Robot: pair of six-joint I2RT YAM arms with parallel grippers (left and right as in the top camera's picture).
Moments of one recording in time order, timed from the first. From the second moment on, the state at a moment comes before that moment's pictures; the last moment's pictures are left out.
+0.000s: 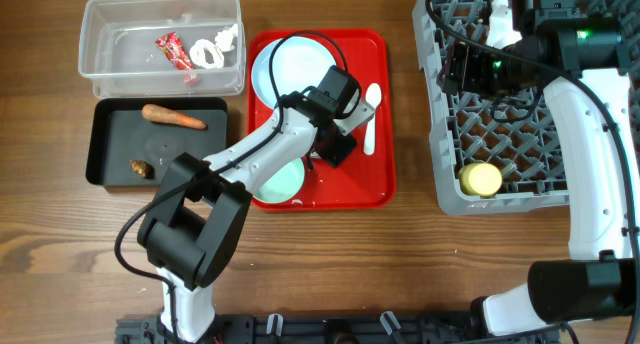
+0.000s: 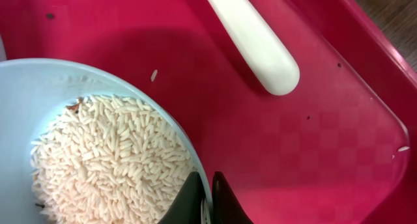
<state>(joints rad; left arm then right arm) -0.61 2.00 1.39 -0.66 0.12 0.19 0.06 1.68 1.82 -1.33 -0.18 0.19</state>
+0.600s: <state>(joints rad) -0.23 1.60 1.39 -0.89 0.22 -0.25 0.06 1.68 1.82 -1.34 -0.18 0.15</state>
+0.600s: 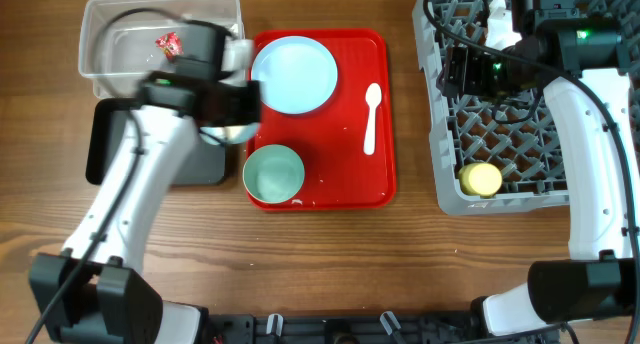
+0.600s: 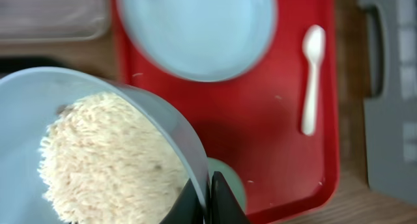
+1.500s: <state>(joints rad) 0.48 1.85 1.21 -0.71 1.44 -0.02 0.06 1.68 1.82 -1.38 -0.18 0.15</state>
